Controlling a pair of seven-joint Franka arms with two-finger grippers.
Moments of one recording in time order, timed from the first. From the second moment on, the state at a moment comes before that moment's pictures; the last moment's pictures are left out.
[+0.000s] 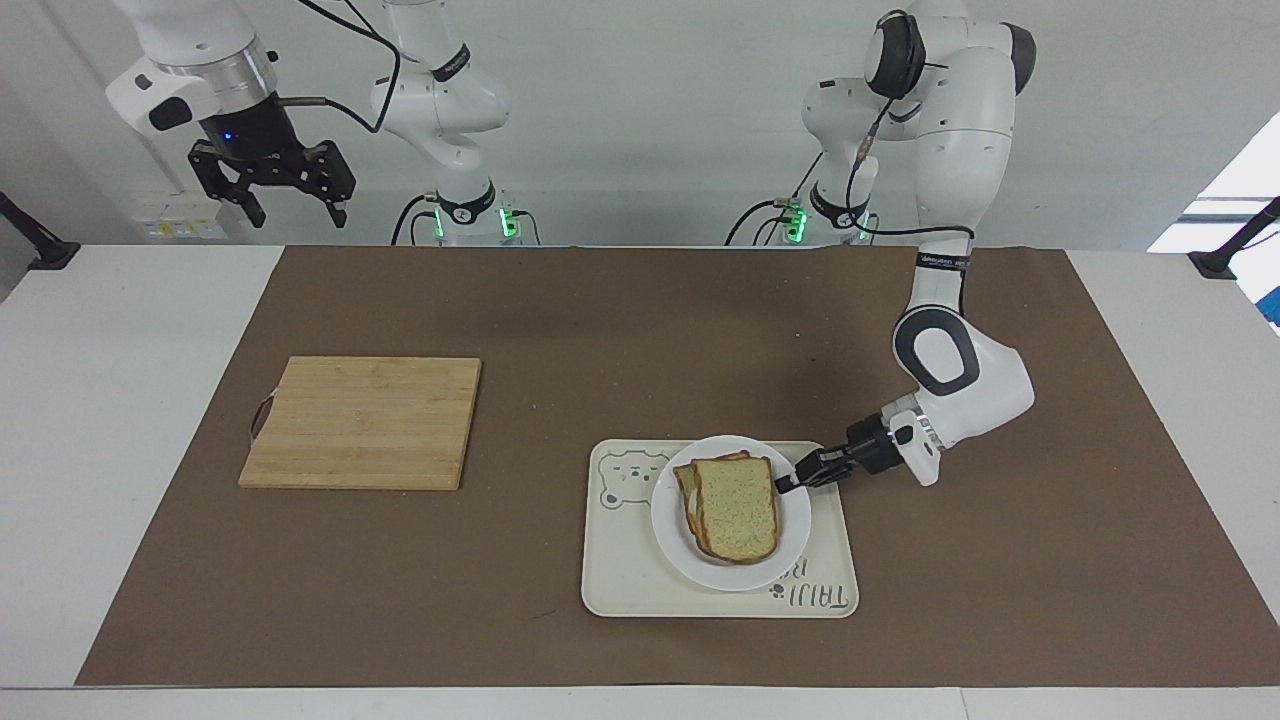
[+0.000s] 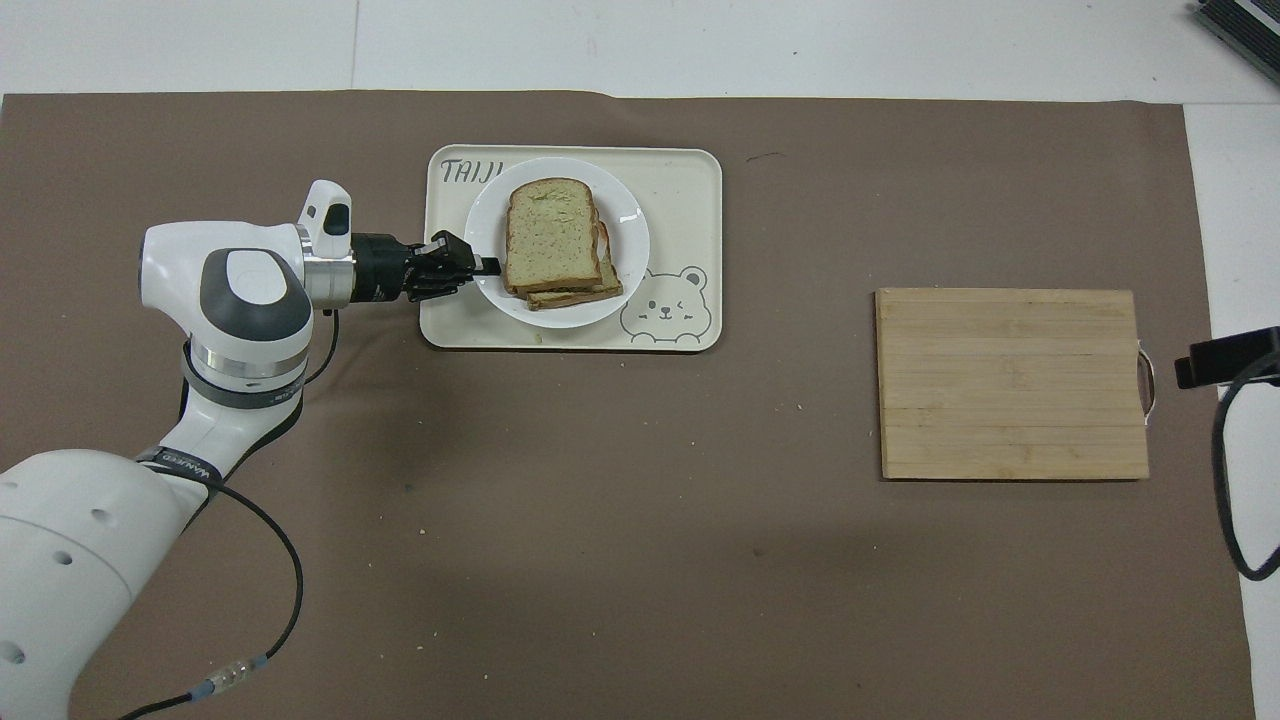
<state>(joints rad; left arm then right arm) -0.12 0.56 -0.07 -1.74 -1.21 2.22 0.39 0.07 -0.08 -0.11 -1.55 -0.04 1.46 -0.06</state>
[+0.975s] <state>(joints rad) -0.11 0.34 -0.03 -1.69 -0.51 2.12 -0.03 0.08 -0.08 -0.10 -1.55 -0.04 1.46 -0.03</state>
